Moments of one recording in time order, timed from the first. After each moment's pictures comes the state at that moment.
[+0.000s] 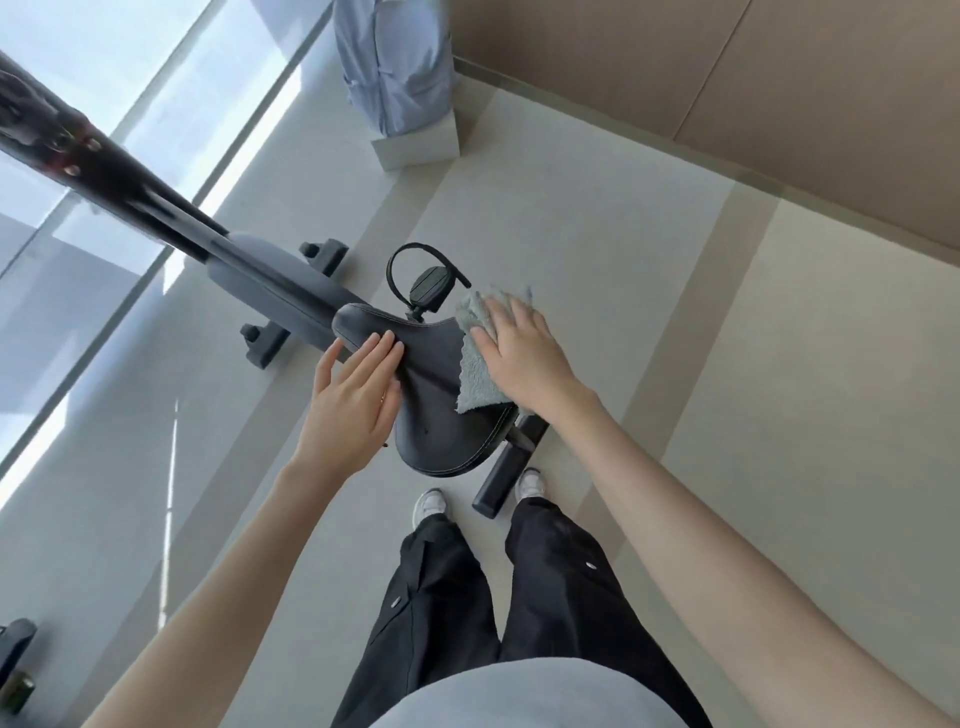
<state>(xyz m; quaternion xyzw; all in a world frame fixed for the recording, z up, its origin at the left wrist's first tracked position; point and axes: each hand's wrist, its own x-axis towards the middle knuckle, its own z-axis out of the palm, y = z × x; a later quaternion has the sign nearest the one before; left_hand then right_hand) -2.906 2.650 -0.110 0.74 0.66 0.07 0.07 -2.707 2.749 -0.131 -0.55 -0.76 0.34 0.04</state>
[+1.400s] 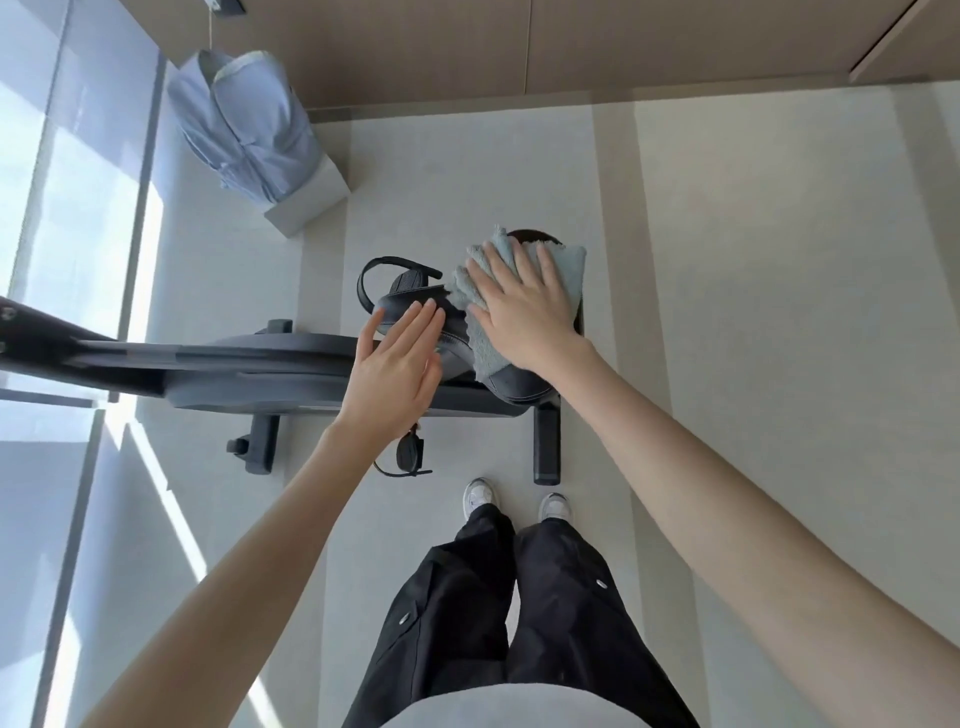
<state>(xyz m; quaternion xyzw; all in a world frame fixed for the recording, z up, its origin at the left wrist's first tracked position) -2.990 2.677 -0.116 0.90 0.43 0.06 0.08 -2.798 2.687 -0.124 -0.69 -0.72 0.07 -0.04</state>
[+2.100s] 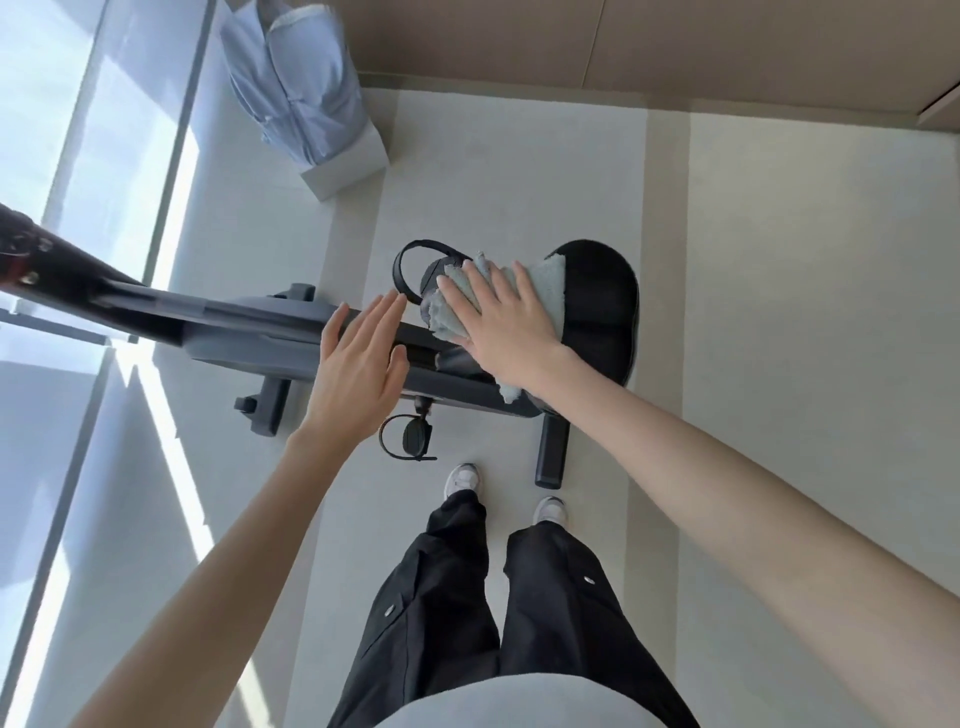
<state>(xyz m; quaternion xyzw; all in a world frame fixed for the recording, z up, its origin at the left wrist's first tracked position) -3.057 2.689 -0.115 0.84 0.52 0.11 0.11 -2.858 2.709 -0.128 -0.57 -0.81 0.02 -0.12</state>
